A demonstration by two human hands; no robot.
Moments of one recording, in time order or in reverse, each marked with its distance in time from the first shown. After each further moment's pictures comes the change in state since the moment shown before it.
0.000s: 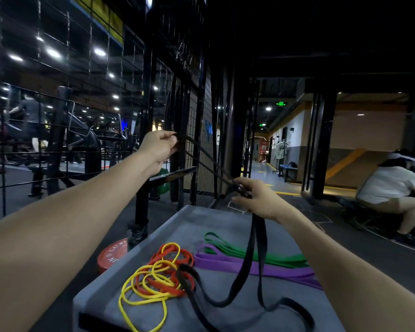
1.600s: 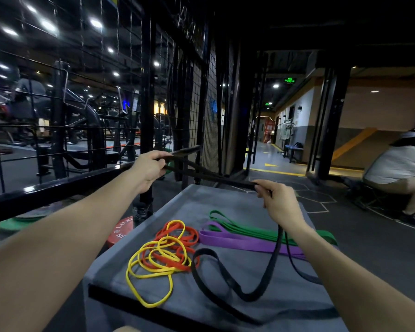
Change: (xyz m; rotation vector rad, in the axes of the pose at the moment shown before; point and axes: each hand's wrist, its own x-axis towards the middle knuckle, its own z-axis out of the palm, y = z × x) left_hand 0.000 -0.100 -0.035 0.134 0.005 -0.204; right_hand -0.020 0.074 0.039 -0.215 0.438 0.112
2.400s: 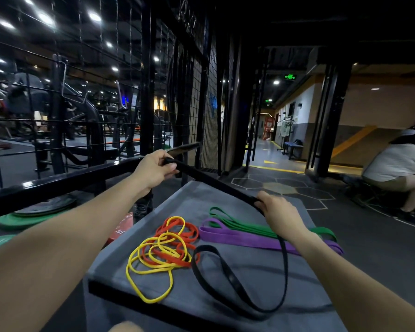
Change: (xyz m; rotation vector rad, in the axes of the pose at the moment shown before) left_hand -0.006 -0.018 -0.001 0.134 -0.158 0.138; right_hand -0.021 0.006 0.004 -0.464 -0.260 -0.068
